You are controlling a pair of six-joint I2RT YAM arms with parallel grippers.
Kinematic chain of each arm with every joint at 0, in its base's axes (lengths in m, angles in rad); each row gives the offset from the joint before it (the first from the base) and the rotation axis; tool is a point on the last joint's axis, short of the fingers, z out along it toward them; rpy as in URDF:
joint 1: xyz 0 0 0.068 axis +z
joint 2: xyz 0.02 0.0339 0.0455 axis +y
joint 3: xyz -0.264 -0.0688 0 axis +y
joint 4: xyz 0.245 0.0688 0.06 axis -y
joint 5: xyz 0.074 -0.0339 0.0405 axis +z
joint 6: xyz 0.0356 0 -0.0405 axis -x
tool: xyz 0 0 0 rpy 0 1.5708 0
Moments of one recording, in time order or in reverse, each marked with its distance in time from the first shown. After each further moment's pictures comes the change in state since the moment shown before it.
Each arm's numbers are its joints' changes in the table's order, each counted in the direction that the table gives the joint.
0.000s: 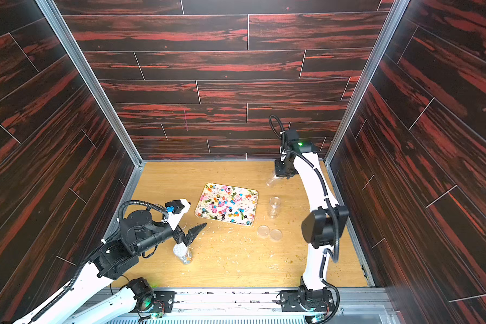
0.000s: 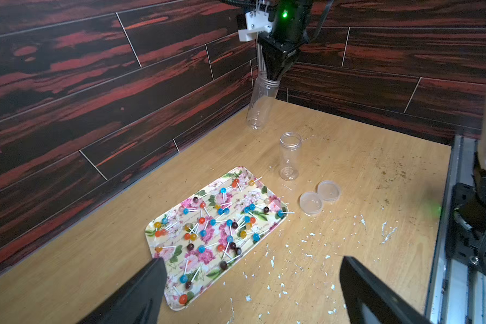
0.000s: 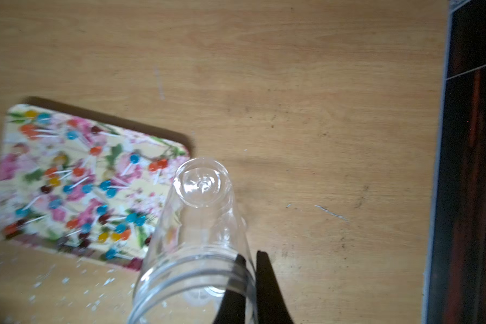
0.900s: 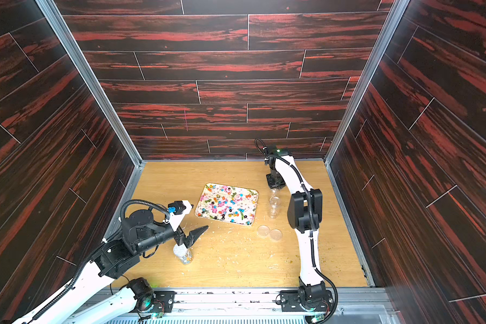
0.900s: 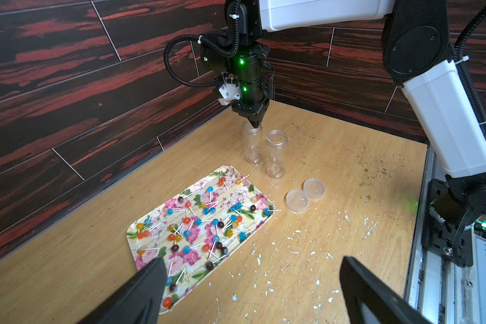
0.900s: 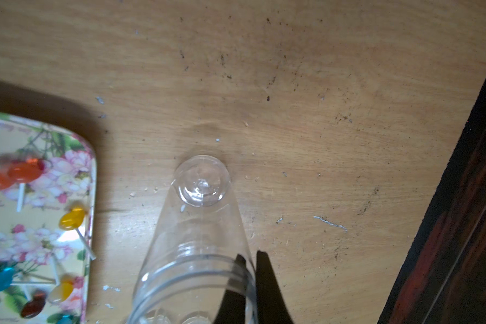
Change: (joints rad) left arm 0.000 0.006 0.000 -0.010 -0.053 0.018; right arm 0.062 0.294 -0.049 -0.048 -0.166 0.020
